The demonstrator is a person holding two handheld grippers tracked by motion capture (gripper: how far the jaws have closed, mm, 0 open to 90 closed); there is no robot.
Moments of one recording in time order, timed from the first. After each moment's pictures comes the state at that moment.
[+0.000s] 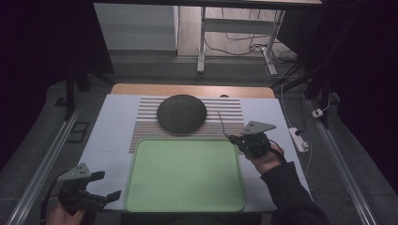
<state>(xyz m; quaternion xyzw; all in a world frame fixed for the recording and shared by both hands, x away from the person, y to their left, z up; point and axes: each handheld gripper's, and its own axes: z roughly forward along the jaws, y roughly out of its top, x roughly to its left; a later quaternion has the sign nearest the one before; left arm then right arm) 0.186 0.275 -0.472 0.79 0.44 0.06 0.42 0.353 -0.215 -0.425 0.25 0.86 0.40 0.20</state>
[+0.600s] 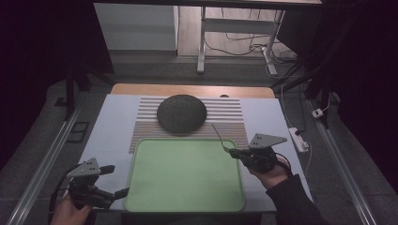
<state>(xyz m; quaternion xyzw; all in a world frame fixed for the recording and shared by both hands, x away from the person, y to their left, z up) 0.205 0.254 -0.464 0.82 0.36 0.07 0.43 0.313 -0.227 -0.424 0.23 0.85 0.45 0.13</state>
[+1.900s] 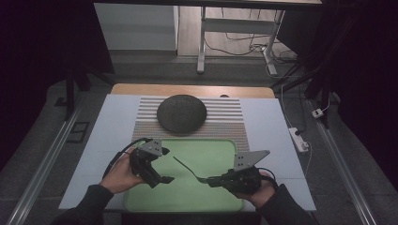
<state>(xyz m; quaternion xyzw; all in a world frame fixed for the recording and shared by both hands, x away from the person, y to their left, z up) 0.303 0.135 -0.452 0.92 0.13 0.02 0.37 0.268 -0.186 -0.430 0.10 0.86 0.49 -0.04</state>
